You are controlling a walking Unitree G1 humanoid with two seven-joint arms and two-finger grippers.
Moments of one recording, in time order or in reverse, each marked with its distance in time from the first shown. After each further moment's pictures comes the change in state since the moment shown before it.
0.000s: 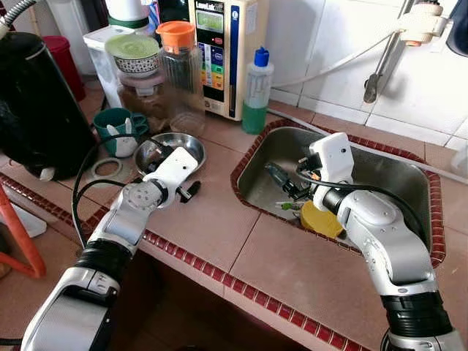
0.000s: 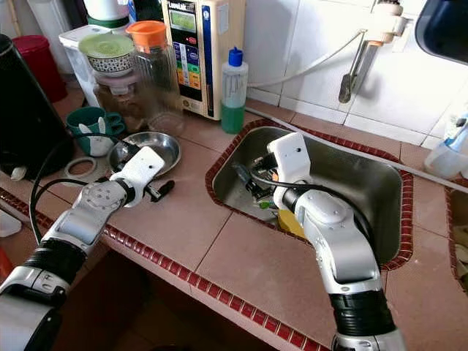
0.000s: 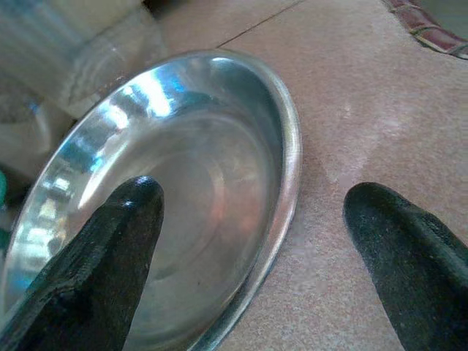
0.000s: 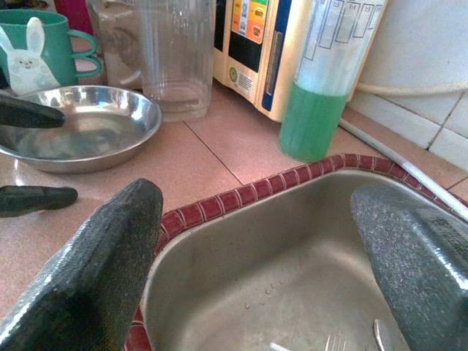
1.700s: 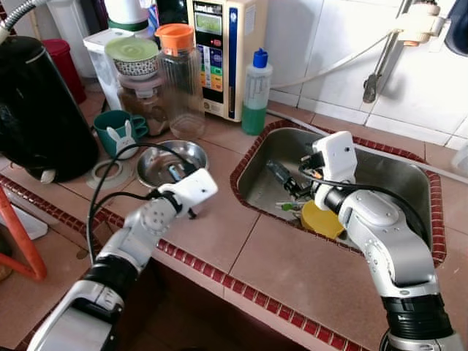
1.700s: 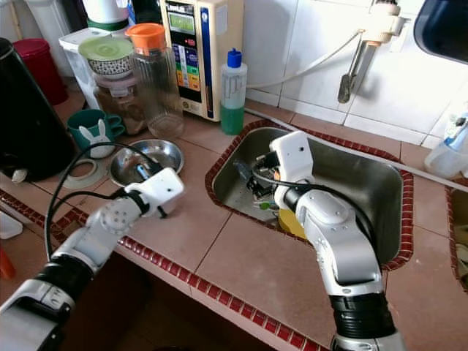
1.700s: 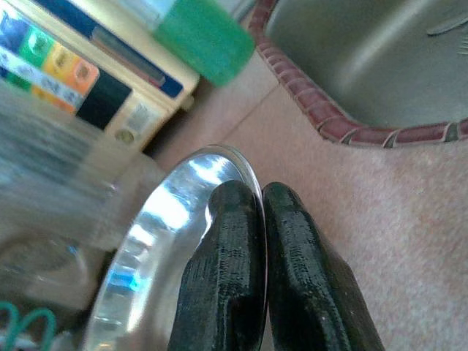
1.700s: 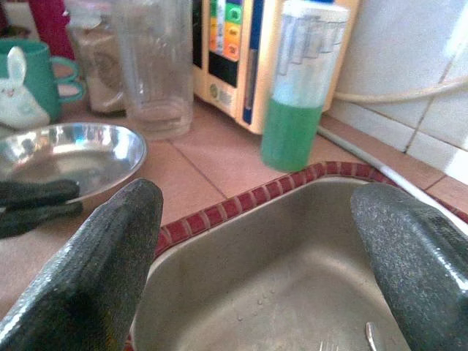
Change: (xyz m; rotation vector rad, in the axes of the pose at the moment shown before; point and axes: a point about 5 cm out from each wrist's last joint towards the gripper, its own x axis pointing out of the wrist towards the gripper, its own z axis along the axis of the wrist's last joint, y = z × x) left arm 0.003 -0.046 0.009 0.301 -0.253 0.111; right arm -0.003 -0.006 0.005 0.039 -0.034 -0.053
